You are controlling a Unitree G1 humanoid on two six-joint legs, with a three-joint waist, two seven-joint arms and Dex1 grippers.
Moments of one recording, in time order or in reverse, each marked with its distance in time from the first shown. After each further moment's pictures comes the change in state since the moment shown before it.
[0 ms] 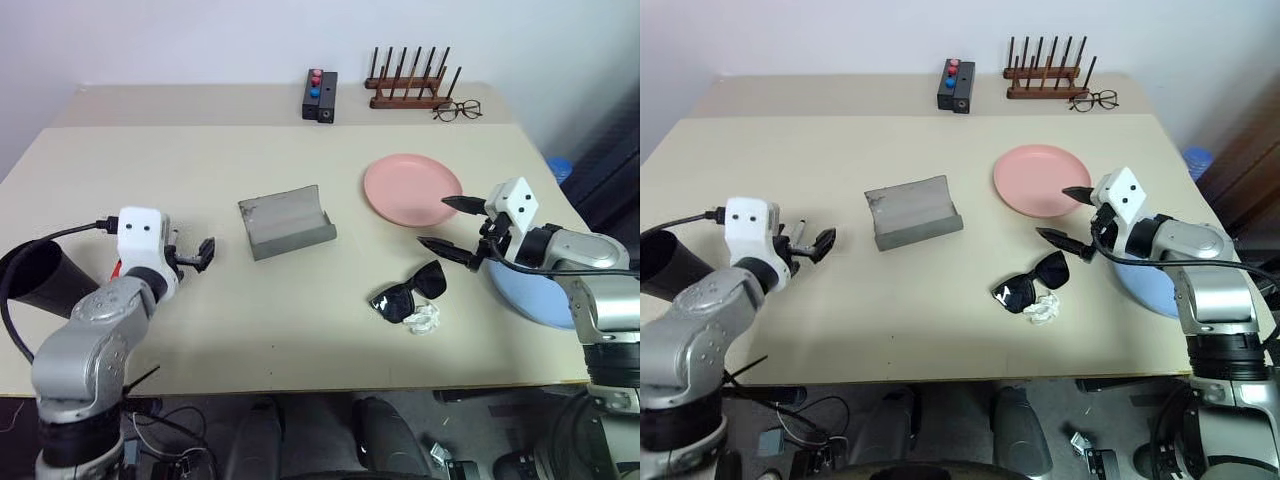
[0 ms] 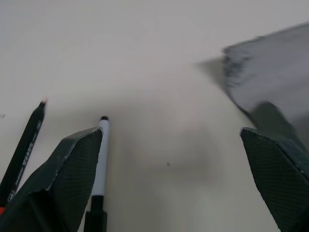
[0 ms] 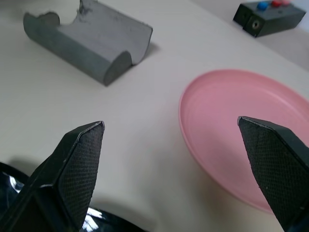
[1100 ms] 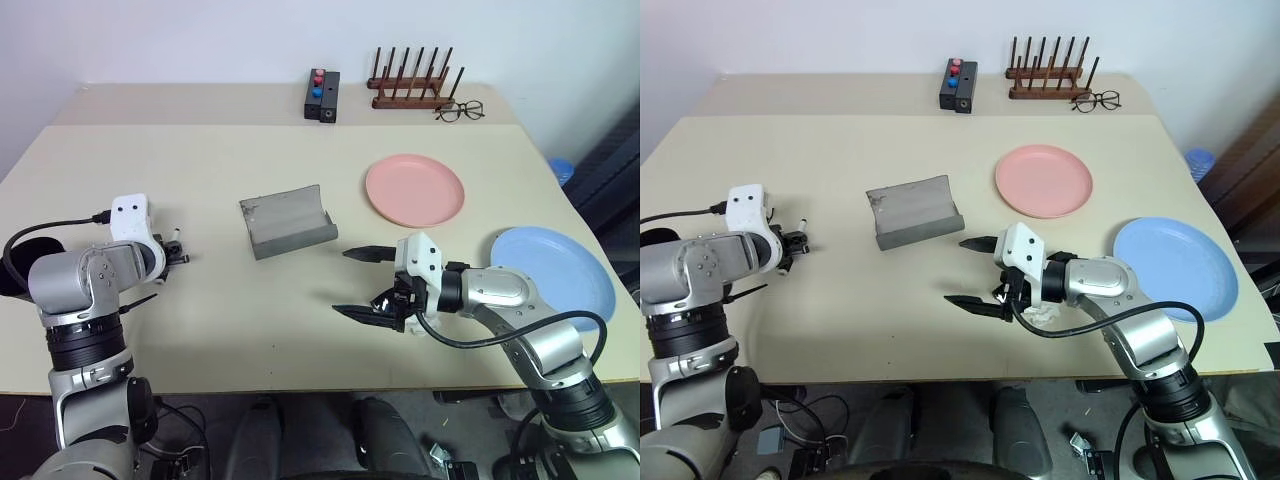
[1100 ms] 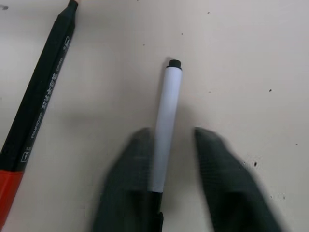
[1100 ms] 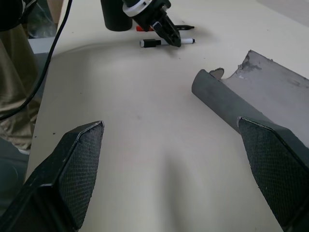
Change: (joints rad) left arm -0.342 0.028 0.085 0.449 0.084 0.305 -0.041; right arm 0.095 0.128 0.292 -0.390 0.062 0.109 -0.020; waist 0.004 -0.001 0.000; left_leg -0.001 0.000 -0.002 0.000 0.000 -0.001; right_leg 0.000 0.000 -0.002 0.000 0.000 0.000
